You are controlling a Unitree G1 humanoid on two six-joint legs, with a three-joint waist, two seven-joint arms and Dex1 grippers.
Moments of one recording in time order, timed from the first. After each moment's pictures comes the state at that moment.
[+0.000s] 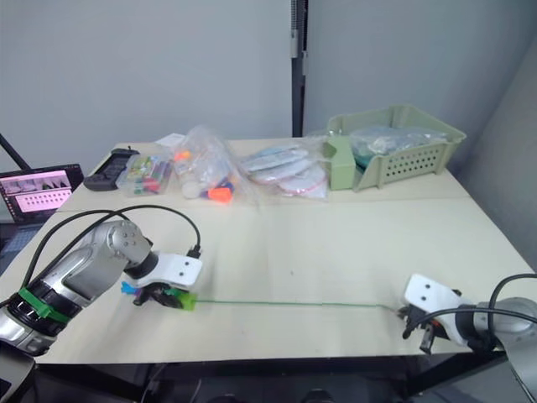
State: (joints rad) left arm -0.64 0.92 -0.52 -0.03 0.26 0.38 -1.54; right arm 0.22 -1.08 -0.22 -0.34 0.16 0.47 1.00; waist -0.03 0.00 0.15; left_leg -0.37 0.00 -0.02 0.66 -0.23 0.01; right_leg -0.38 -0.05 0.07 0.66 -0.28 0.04
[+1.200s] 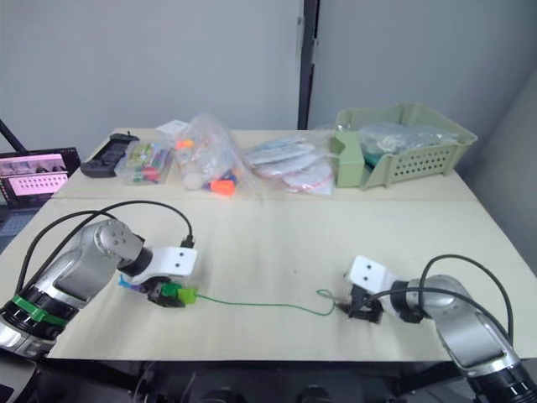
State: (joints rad) left arm -0.60 0.93 -0.37 -0.02 0.19 0.40 -1.52; right arm -0.10 -0.88 0.02 -0.34 0.19 0.45 0.99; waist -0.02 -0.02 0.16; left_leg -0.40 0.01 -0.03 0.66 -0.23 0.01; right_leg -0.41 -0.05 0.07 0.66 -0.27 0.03
